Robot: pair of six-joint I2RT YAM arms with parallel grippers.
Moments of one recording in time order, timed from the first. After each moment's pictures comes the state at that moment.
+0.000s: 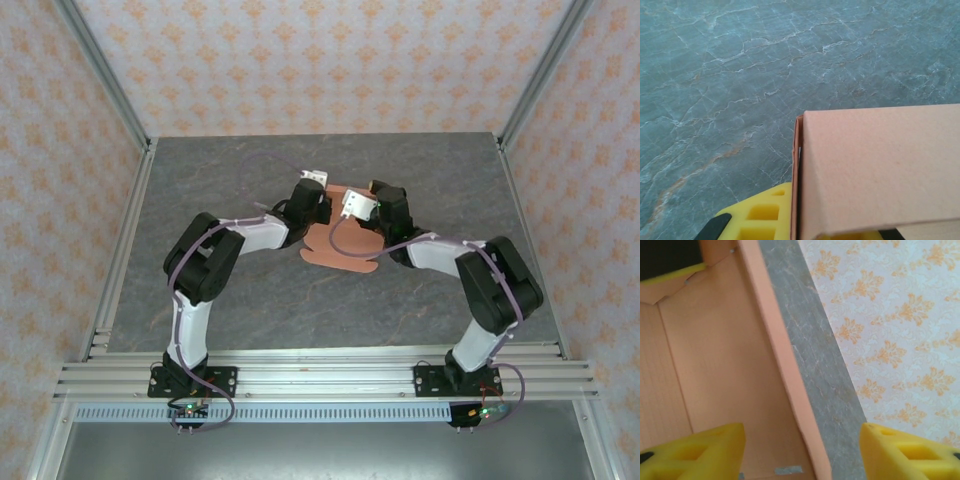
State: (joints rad) left arm -0.54 2.03 1.24 0.21 -0.18 -0.27; right arm 0.47 1.66 0.85 0.41 0.16 -0.96
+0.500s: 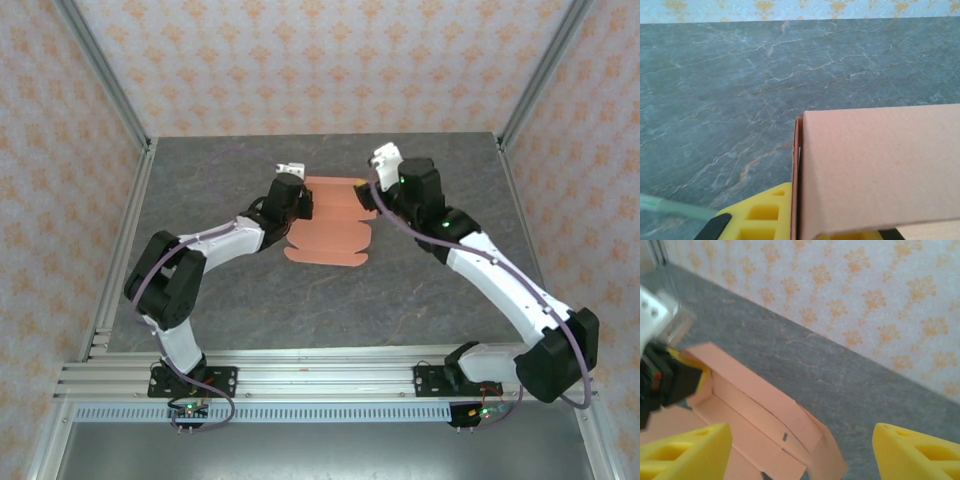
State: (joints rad) left arm -0.50 1.76 1.11 0.08 -0.24 -0.32; right arm 0.54 1.26 1.19 -0.32 0.13 -0.13
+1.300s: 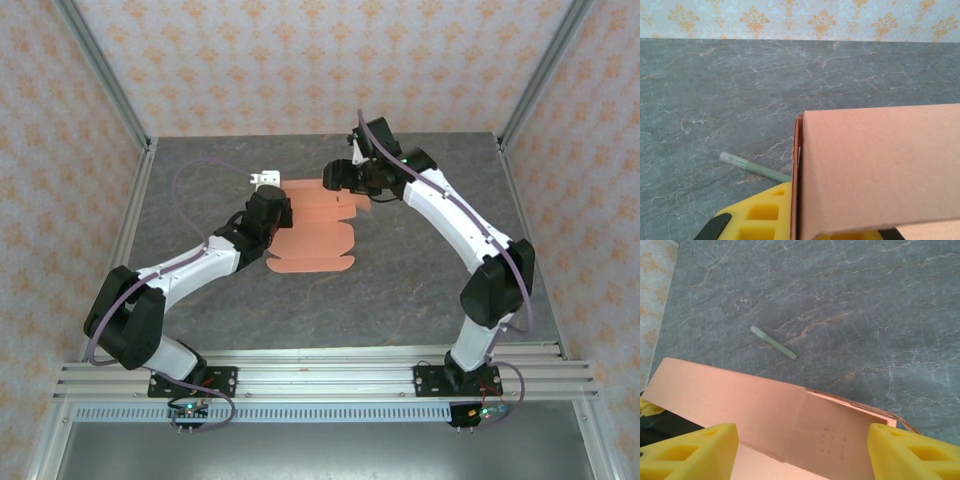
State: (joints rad) left arm -0.52 1.49 0.94 0.00 -0.43 -0.35; right arm 0.54 1.76 1.75 -0.83 -0.15 0.50
